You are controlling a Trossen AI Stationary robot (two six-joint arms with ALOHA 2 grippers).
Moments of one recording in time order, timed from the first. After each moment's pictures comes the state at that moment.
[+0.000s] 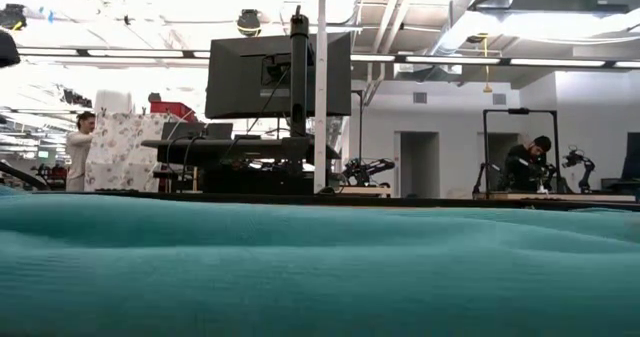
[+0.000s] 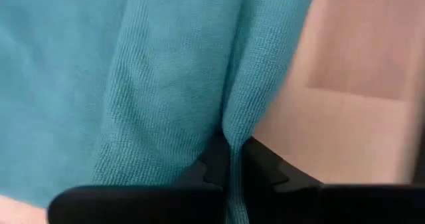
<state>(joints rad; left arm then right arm) -0.90 2.09 1.47 -0.78 -0.26 -1.04 0.92 2.02 1.29 -0.44 0.36 0.93</state>
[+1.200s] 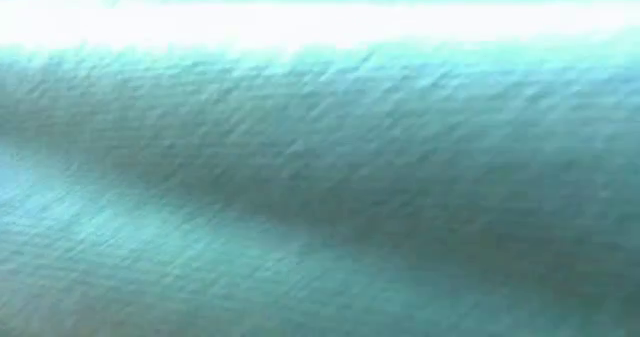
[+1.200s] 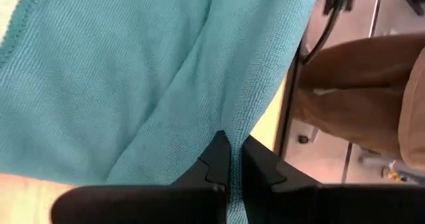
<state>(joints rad) -0.66 1.59 0.87 -0.23 0.18 -0.94 0.90 1.93 1.23 -0.20 0.25 1.39</state>
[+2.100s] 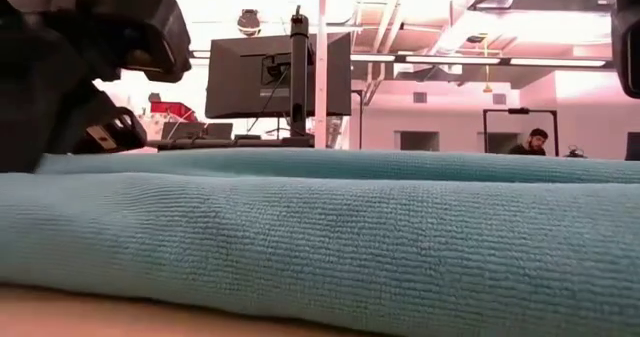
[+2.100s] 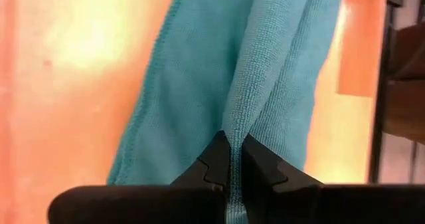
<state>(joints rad) -0.50 1.61 0.85 -0.31 0.15 -0.66 0.84 1.79 0.83 0.12 0.23 1.55</state>
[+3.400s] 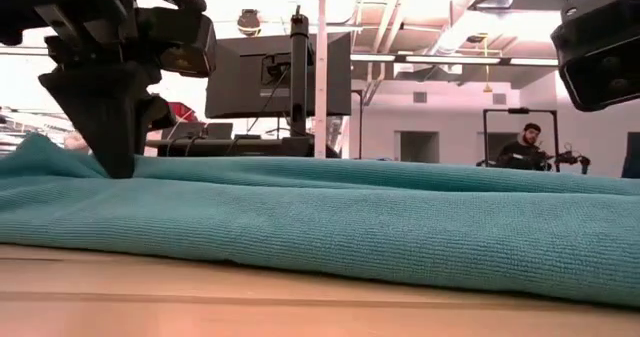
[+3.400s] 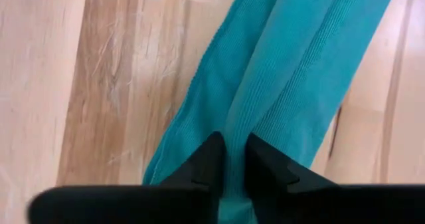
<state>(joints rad) -0.39 1.56 0.88 -0.49 -0.01 -0.58 0.75 1.71 0.83 -0.08 0.20 1.66</state>
